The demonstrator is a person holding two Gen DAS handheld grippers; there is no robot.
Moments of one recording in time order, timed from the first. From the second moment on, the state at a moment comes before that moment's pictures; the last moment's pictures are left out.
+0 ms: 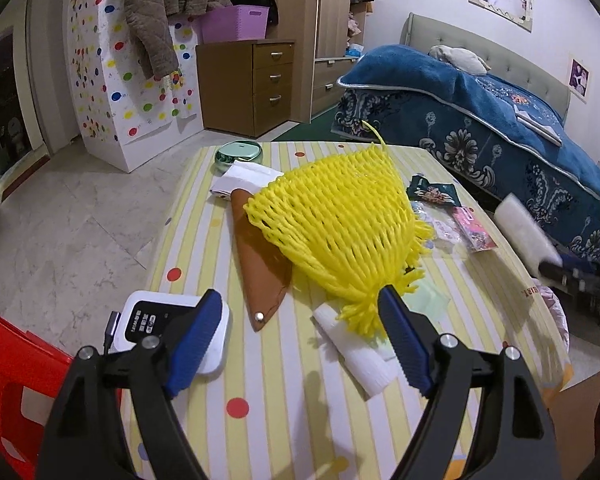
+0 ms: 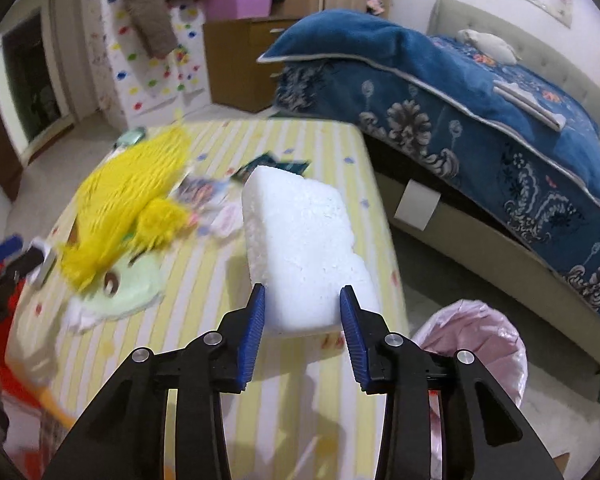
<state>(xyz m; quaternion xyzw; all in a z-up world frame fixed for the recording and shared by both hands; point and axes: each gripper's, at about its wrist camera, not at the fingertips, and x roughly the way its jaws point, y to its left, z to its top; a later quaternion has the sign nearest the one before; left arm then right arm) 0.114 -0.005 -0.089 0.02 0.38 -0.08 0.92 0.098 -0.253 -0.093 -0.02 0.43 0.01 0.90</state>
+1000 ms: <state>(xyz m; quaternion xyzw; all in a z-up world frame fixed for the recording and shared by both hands) 0.205 -0.022 -0.065 0.04 0.35 -0.06 0.94 0.255 -0.267 -0.107 0.02 0.44 0.05 0.90</state>
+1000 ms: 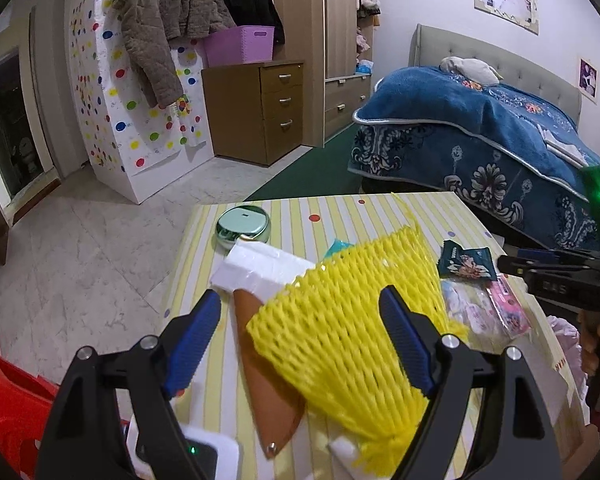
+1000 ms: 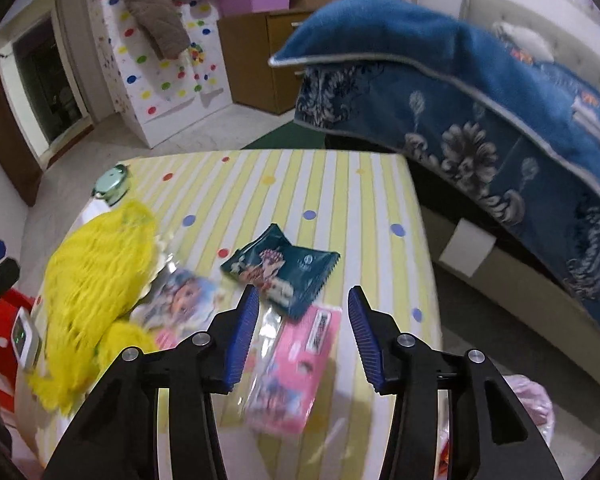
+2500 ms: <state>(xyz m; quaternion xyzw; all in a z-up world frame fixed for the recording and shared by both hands) 0.093 -0.053 -0.088 0.05 0.38 -0.12 0.92 0.062 -0.258 -0.122 0.04 0.45 0.06 0.89</state>
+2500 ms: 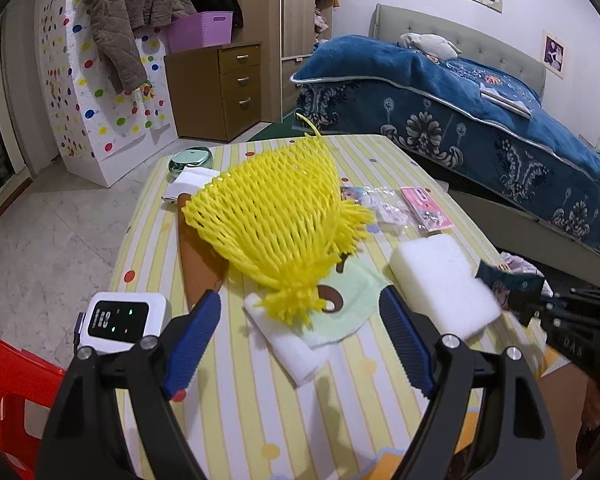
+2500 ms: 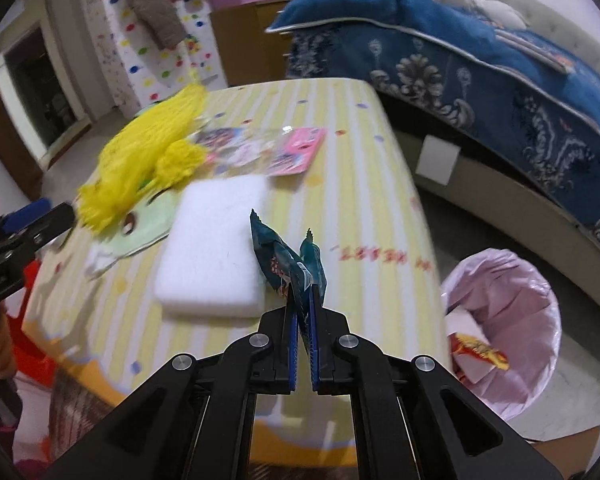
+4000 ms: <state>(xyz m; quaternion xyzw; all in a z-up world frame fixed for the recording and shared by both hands) 0.047 -0.134 -0.102 0.09 0.37 -0.25 0.89 -0.009 -0.308 -0.080 0.10 0.39 -0.03 0.91</state>
